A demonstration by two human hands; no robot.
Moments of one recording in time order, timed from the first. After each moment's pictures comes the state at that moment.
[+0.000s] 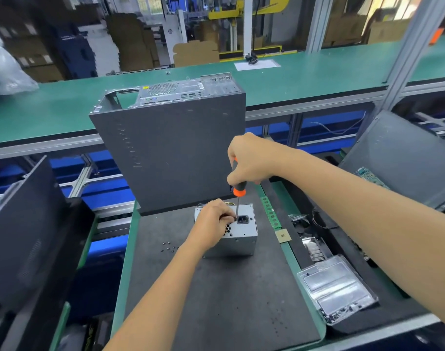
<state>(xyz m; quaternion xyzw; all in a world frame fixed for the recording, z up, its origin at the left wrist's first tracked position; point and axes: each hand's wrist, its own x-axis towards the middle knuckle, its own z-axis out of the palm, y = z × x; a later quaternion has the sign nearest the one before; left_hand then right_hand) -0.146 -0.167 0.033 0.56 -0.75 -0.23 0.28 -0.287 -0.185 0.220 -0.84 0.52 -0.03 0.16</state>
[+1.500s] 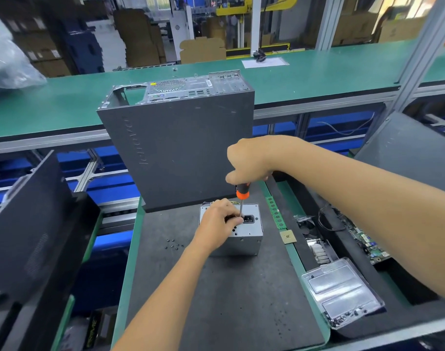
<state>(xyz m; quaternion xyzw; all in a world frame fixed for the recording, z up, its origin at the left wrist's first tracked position) -0.147 -0.169 0.022 0.55 -0.74 -0.24 0.31 -0.269 -0.203 0.221 -0.87 0.47 0.15 0.05</state>
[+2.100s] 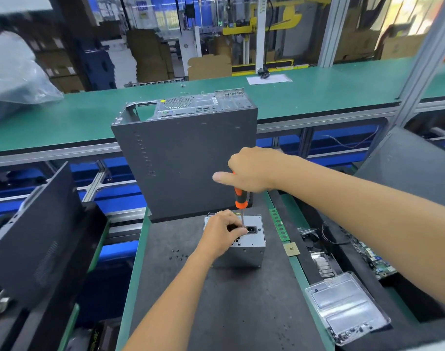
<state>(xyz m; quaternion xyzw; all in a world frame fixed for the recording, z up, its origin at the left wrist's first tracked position) -0.146 -0.169 0.029 0.56 -0.71 -0.28 0.32 -0.271 -0.200 0.214 -0.88 0.48 0.03 0.01</state>
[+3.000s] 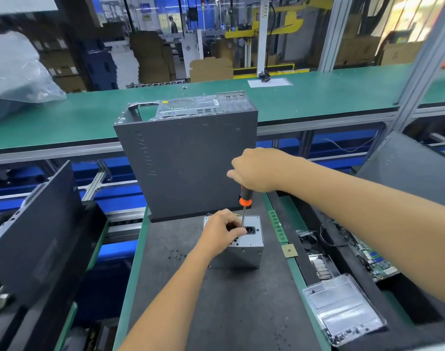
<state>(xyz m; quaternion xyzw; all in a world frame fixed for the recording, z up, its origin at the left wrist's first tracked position) -0.145 -0.172 0.025 0.57 -0.70 -0.30 0.32 -0.279 -0.192 0.224 -0.90 0.40 0.12 -0.11</state>
